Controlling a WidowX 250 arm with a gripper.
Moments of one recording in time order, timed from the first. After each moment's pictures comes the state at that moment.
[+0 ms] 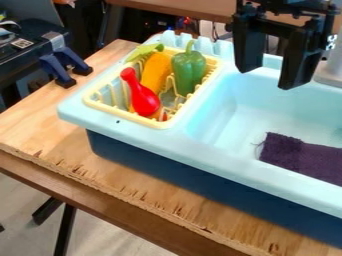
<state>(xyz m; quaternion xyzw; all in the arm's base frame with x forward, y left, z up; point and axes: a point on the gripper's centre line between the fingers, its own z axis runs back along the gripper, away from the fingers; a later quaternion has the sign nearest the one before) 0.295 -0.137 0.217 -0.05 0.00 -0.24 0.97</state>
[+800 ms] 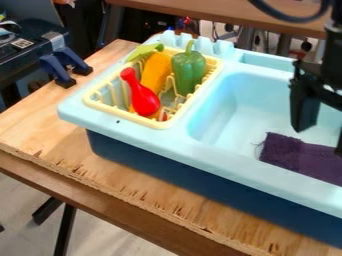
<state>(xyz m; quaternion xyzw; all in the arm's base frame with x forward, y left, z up) 0.307 -0.203 0.157 -0.06 -0.02 -0.28 0.96</state>
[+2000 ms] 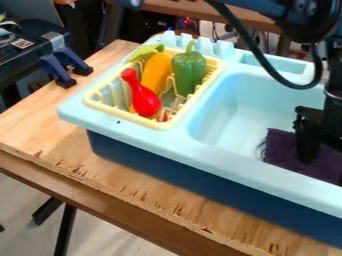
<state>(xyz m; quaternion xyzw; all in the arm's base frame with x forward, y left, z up) 0.352 -0.215 0.068 -0.06 -0.05 -0.21 0.97</state>
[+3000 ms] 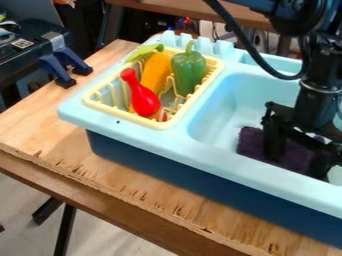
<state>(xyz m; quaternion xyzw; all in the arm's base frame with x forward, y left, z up) 0.346 -0.151 0.069 0.03 0.05 -0.15 0.99</state>
